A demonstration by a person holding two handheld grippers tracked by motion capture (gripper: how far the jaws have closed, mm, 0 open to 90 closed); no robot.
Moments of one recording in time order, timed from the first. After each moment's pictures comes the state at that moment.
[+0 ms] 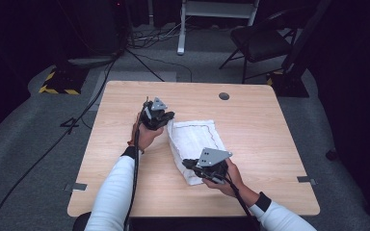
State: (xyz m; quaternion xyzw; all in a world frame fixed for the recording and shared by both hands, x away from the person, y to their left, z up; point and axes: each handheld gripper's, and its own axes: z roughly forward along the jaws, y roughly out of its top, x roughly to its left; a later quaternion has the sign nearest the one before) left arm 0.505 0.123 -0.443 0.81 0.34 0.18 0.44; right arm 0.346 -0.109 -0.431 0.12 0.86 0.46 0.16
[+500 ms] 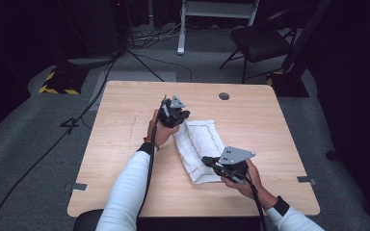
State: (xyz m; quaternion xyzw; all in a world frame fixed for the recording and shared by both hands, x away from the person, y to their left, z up) left arm 0.519 0.069 -0.441 0.83 0.31 0.17 0.43; right arm 0.345 -0.163 -0.426 0.17 0.86 0.45 0.18
